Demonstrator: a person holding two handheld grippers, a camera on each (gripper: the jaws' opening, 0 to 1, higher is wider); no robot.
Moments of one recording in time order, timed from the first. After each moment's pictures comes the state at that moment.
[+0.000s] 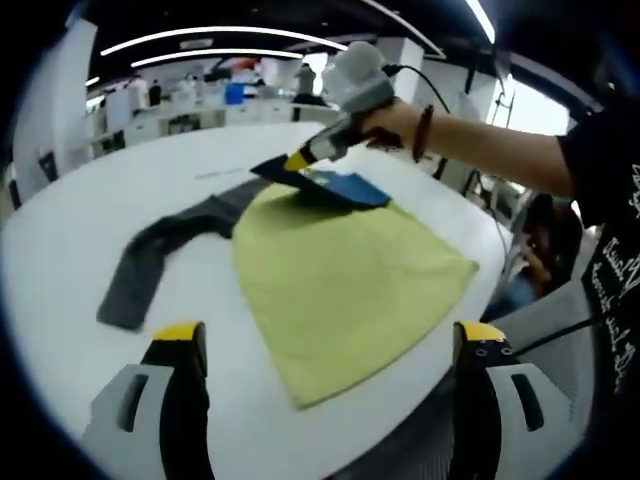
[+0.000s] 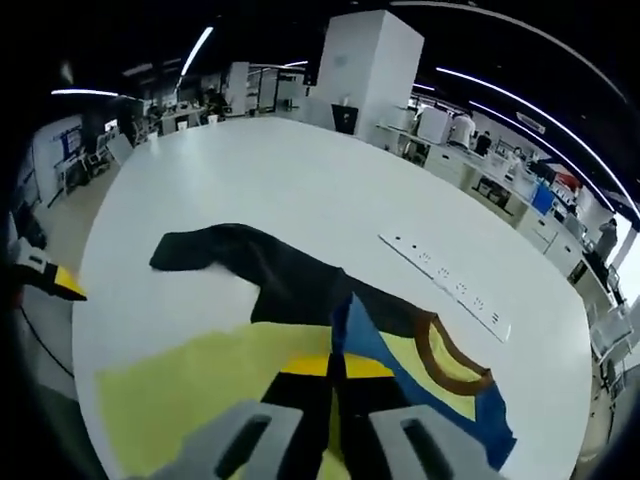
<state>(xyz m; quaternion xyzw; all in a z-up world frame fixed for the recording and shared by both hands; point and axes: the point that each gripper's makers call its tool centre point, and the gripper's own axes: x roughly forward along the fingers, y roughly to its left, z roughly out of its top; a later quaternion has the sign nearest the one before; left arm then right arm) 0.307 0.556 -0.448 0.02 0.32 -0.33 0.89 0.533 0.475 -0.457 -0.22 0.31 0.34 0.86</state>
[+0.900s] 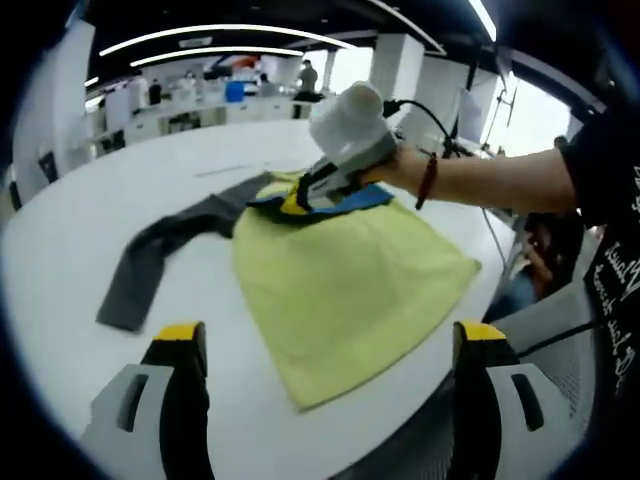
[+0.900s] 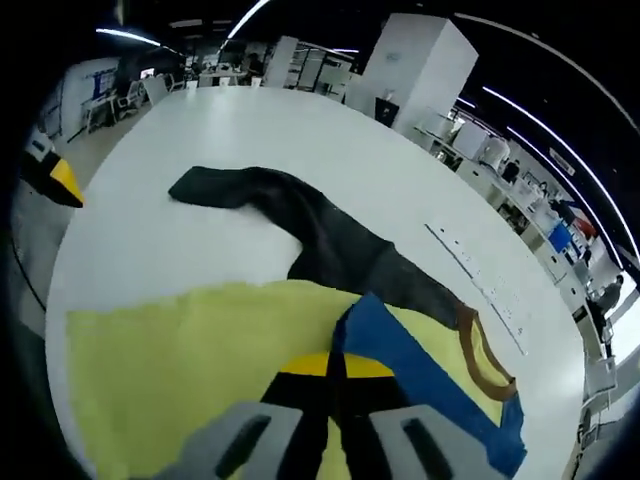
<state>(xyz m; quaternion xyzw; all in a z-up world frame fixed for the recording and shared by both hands) 0.310 0.554 -0.446 0.02 0.32 -0.33 0.89 0.505 0.495 -0.520 -0.26 0.31 0.38 0.83</state>
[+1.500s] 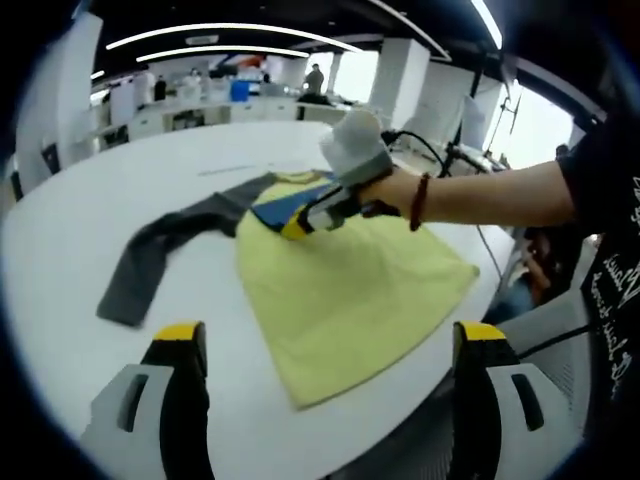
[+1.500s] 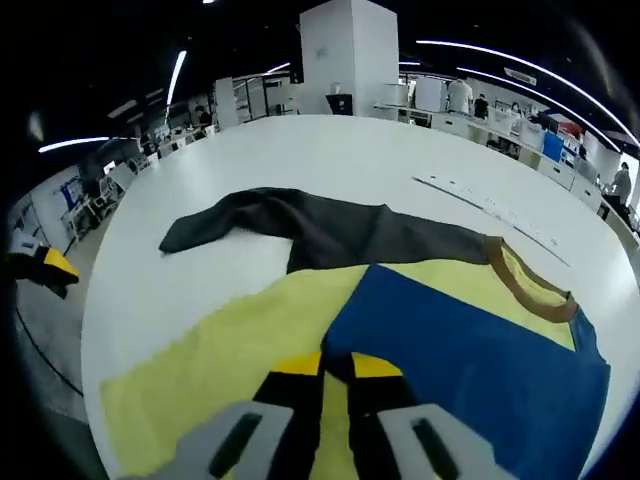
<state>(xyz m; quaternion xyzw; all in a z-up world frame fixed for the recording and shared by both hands) 0.308 0.558 -0.446 0.01 0.32 -0.32 0.89 0.495 0.493 -0.537 -0.11 0.36 0.36 0.85</state>
